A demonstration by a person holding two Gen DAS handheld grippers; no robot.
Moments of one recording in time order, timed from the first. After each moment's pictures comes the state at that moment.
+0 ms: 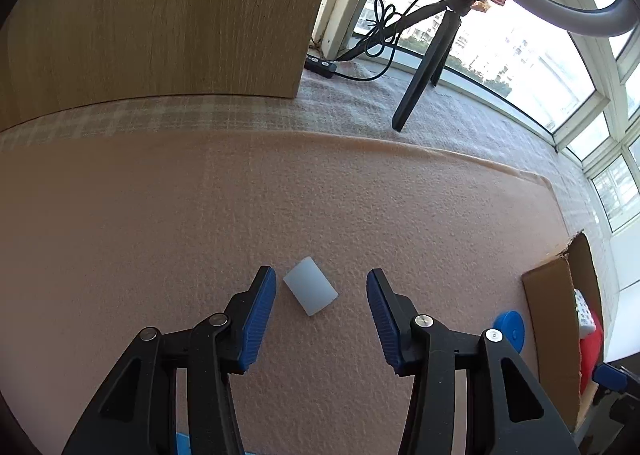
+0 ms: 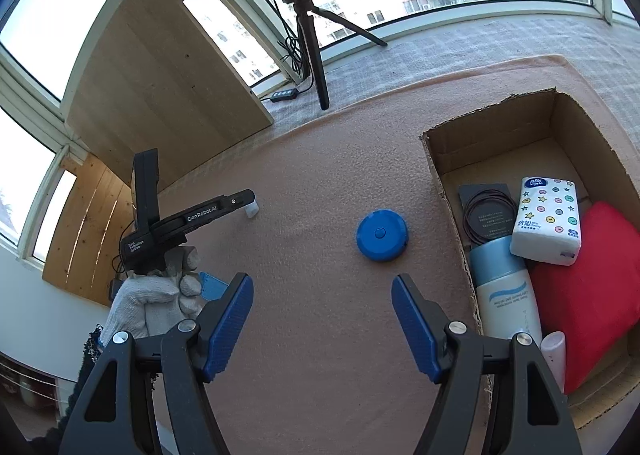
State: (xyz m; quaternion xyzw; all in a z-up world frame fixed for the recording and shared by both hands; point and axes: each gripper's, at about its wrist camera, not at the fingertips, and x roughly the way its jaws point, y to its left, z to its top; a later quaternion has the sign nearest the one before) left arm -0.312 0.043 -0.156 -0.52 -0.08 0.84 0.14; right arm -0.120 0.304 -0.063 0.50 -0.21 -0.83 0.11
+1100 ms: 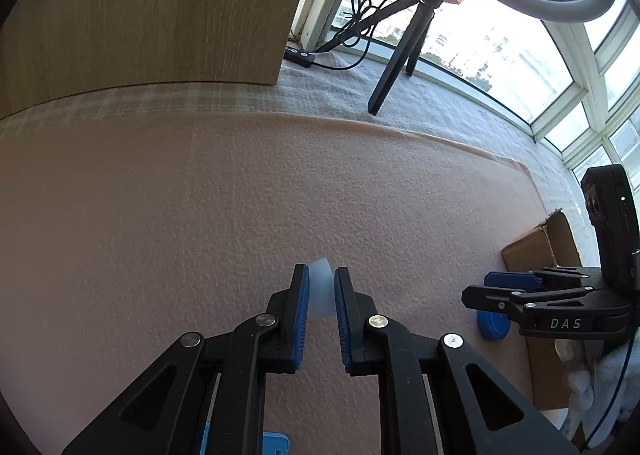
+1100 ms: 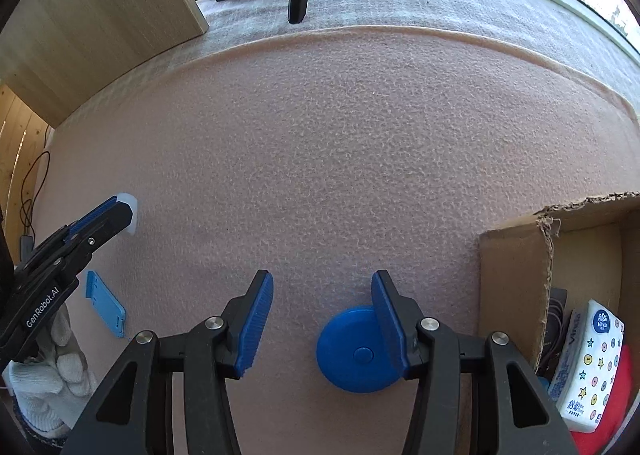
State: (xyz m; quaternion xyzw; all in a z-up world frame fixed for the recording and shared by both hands) left arm -0.291 0.043 -0.162 -0.51 -0.09 0.83 0.18; right arm -0.252 0.257 -0.159 0.65 -0.05 -0.75 0.07
